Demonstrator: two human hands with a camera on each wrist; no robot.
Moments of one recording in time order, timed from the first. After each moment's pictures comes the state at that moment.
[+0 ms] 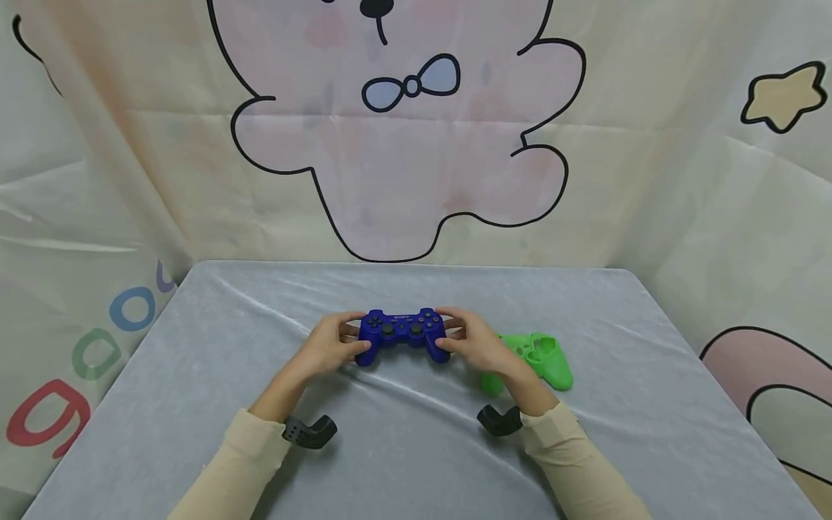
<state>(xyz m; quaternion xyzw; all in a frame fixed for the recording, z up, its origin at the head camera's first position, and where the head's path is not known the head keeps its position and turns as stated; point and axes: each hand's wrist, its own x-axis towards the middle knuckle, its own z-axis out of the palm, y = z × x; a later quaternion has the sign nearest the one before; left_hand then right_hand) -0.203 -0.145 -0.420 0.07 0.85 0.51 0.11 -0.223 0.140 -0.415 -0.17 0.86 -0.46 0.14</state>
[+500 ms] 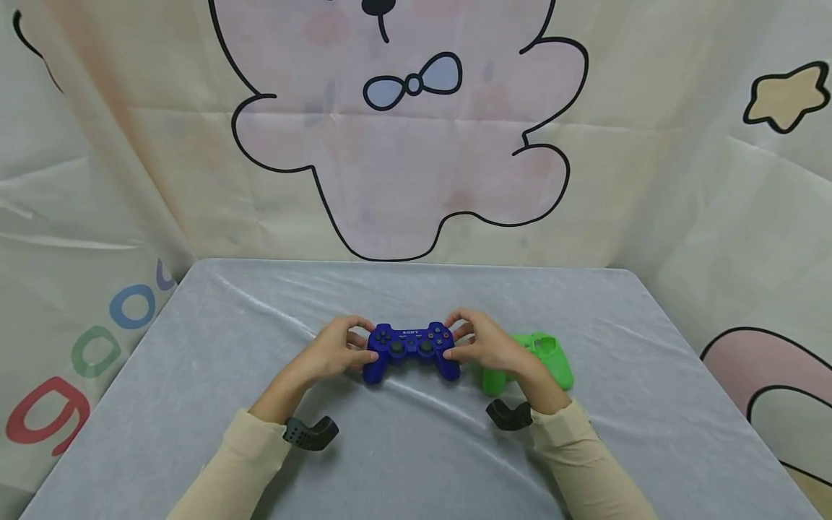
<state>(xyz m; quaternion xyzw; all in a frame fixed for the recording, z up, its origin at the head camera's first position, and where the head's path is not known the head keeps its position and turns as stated) -0.197 -0.139 -0.414 0.06 0.84 0.52 0.17 -0.221 0.155 -0.402 -0.17 0.83 -0.48 0.21</state>
